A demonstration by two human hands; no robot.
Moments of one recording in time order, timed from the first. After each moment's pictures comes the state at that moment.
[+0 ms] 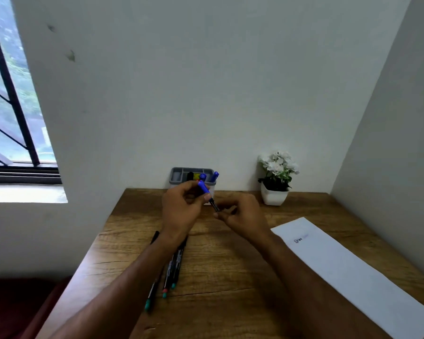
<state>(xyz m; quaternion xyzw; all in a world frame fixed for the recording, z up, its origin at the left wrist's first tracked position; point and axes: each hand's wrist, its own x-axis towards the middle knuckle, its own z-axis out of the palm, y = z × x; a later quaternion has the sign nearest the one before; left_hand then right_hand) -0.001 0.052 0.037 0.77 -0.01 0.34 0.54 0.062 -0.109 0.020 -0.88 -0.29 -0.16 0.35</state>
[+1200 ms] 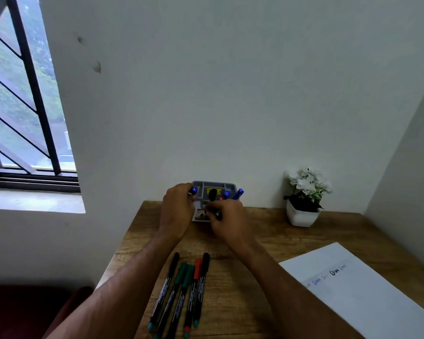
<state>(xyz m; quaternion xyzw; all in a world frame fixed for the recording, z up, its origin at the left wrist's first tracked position) 0.074 0.139 0.020 0.87 0.02 0.39 0.31 0.084 -0.014 0.024 -0.89 -0.28 -0.16 0.33</state>
